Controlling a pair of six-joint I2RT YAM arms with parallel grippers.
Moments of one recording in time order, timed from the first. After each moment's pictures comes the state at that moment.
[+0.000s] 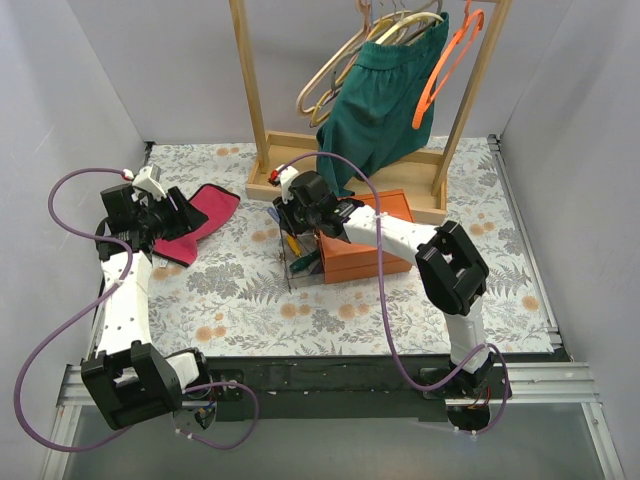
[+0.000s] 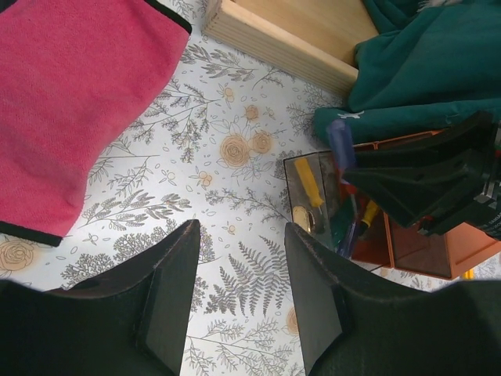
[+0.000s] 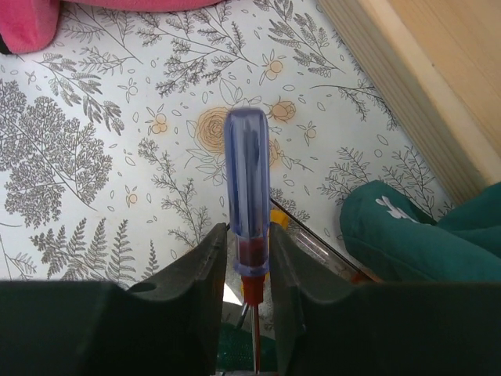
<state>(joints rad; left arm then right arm) 0.30 1.14 0.99 -0.49 0.57 -0.22 0.85 2.01 1.56 -0.15 -0.09 0.05</state>
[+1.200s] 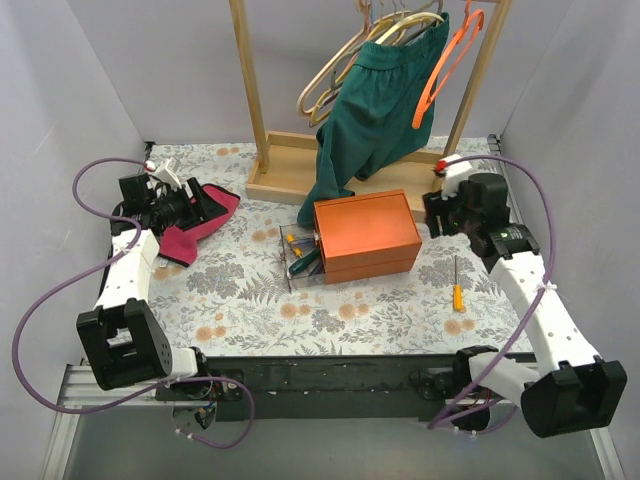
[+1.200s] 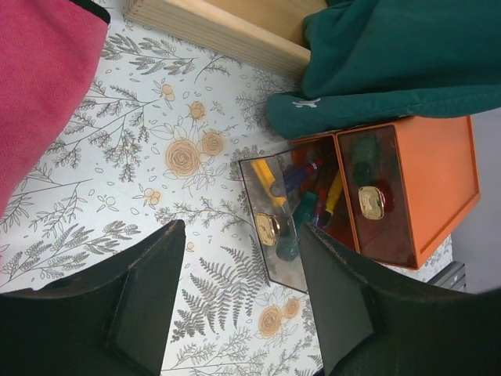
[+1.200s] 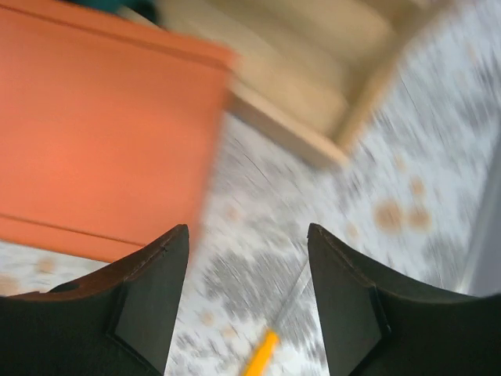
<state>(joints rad) 0.23 1.33 1.02 -0.38 0.72 -0.27 0.27 1.08 1.03 -0.48 -0.14 -0.22</state>
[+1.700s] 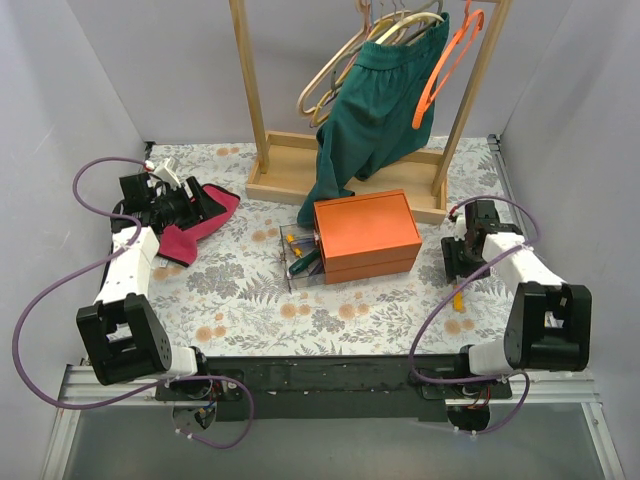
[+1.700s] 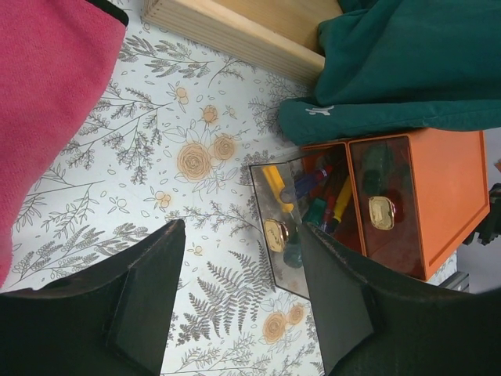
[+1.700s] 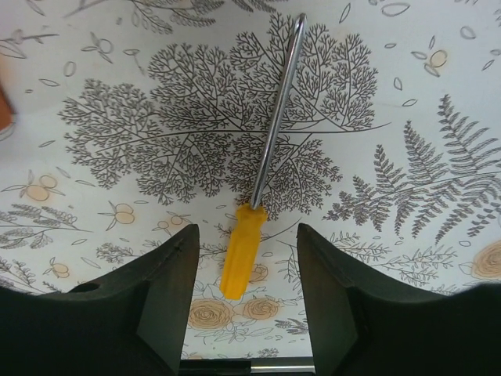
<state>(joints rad) 0.23 1.37 1.04 -0.37 0.69 -0.28 -0.01 1.37 0.84 -0.71 0.01 -0.11</state>
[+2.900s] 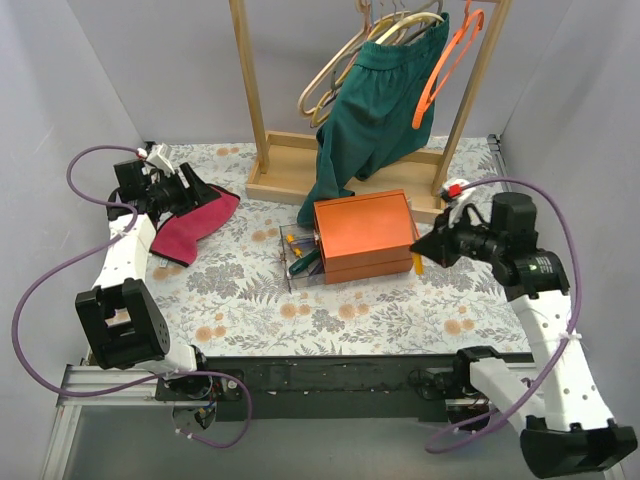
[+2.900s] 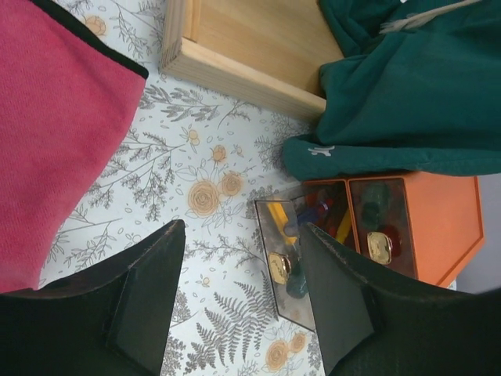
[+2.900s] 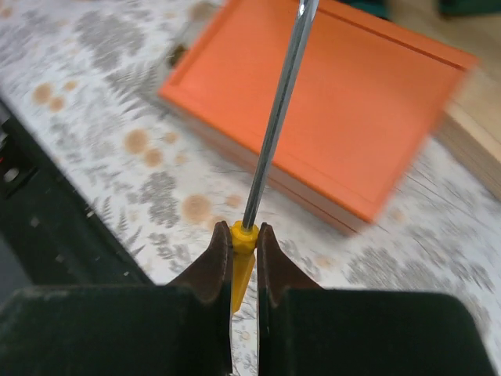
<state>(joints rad) 0.25 1.45 1.14 -0.35 0.67 -0.30 0.06 0.86 1.03 -0.76 -0.65 -0.16</state>
